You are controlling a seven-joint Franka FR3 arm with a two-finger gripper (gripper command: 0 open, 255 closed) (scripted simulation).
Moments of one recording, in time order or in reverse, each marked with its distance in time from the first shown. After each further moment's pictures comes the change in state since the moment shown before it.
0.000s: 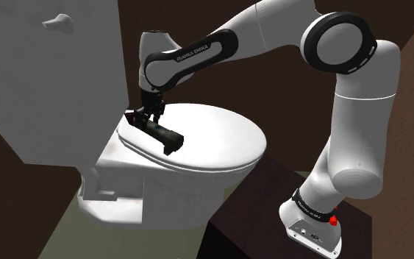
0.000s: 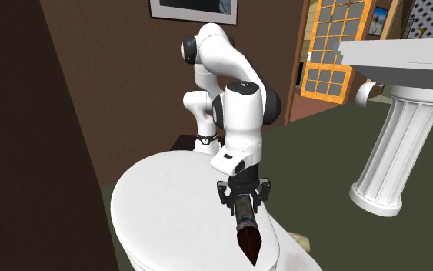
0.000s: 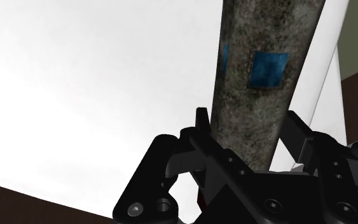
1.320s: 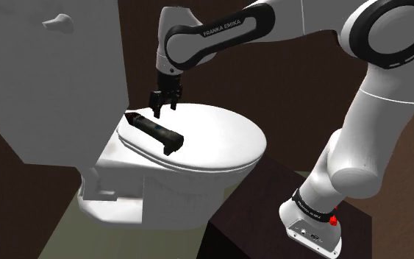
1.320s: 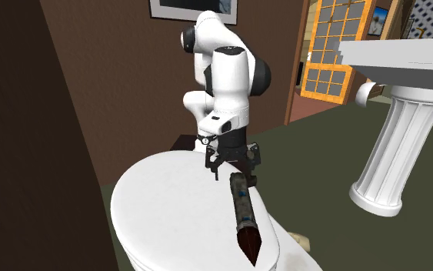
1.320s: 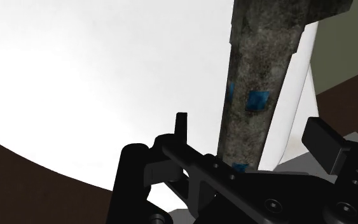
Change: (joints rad) arm -0.034 -0.240 -0.005 -0.151 0.034 -0.088 -0.043
